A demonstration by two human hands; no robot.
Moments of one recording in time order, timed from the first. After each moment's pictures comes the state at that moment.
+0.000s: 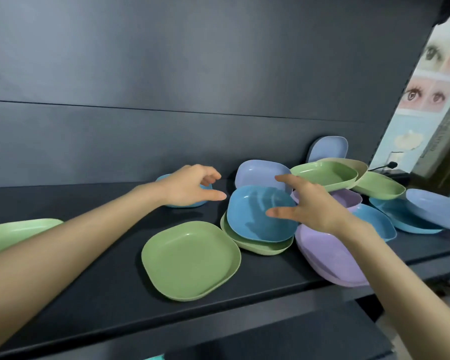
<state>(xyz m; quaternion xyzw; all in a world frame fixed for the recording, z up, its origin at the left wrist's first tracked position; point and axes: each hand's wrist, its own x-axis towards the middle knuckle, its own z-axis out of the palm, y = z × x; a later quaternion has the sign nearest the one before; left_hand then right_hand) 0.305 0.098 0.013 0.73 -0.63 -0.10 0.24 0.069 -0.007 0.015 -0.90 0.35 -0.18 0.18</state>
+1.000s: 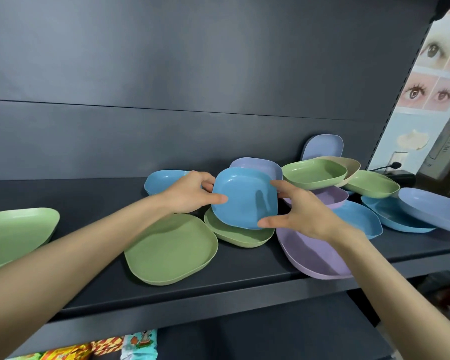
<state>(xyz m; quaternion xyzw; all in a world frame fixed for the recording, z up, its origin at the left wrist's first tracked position) 0.254 0.098 -0.001 0.73 -0.52 -0.22 0.39 0.042 -0.024 -0.007 -0.90 0.28 -0.20 0.27</state>
